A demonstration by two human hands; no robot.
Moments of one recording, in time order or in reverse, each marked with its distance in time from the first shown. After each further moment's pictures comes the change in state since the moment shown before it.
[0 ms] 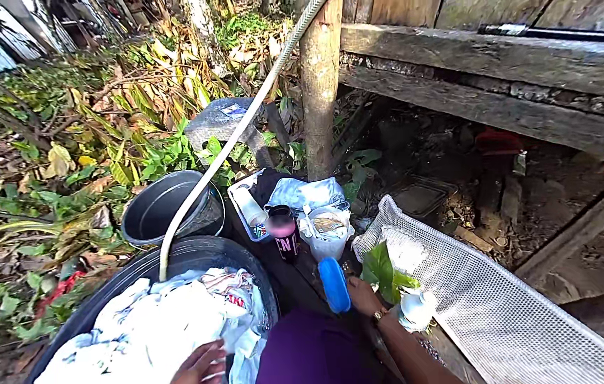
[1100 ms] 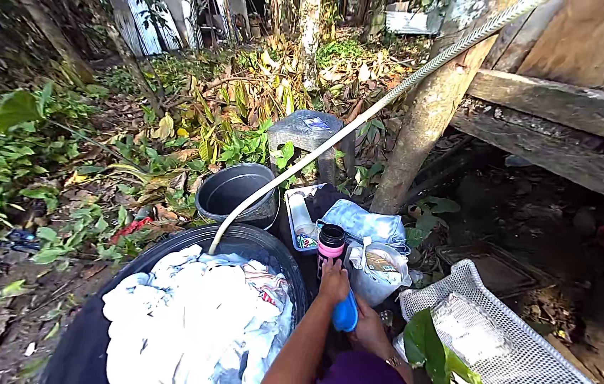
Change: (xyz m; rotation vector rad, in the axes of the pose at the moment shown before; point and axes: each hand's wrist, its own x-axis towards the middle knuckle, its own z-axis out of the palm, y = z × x) left_hand 0.122 0.148 0.194 0.354 -0.138 0.429; right_hand -0.001 -0.073 0.053 0.212 -0.052 -0.231
